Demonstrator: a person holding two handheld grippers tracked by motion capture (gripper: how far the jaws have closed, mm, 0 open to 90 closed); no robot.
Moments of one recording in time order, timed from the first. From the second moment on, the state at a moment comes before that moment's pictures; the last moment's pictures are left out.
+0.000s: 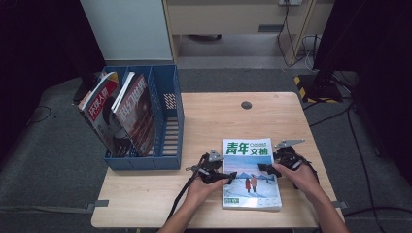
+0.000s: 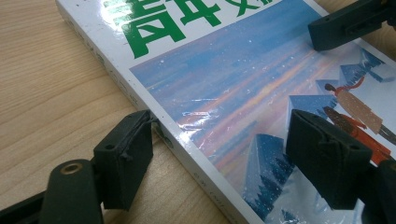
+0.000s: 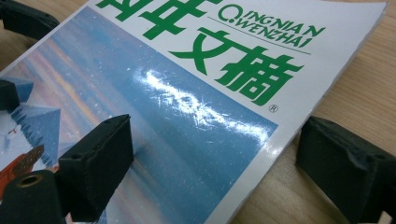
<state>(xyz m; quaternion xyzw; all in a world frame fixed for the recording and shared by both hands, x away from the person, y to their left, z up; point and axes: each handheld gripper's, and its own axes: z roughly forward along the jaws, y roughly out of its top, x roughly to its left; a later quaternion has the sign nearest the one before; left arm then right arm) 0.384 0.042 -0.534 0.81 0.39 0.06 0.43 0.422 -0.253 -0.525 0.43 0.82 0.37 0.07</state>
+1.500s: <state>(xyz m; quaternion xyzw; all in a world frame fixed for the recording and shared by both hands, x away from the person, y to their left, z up) 0.384 0.044 -0.536 0.81 0.38 0.06 0.43 0.412 -0.219 -0.504 0.37 0.80 0.45 0.13</state>
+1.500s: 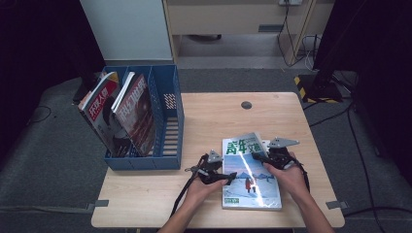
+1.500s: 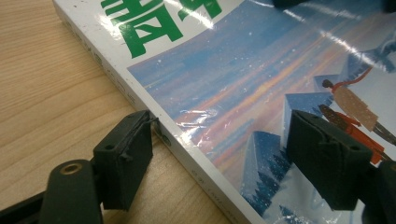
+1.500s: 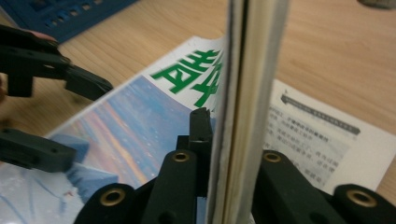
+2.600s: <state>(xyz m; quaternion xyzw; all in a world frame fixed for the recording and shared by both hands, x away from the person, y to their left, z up) 0.393 0.039 -0.537 0.82 0.36 0.02 0.45 0.415 -0.236 -0.512 0.39 0.81 0.40 0.17</state>
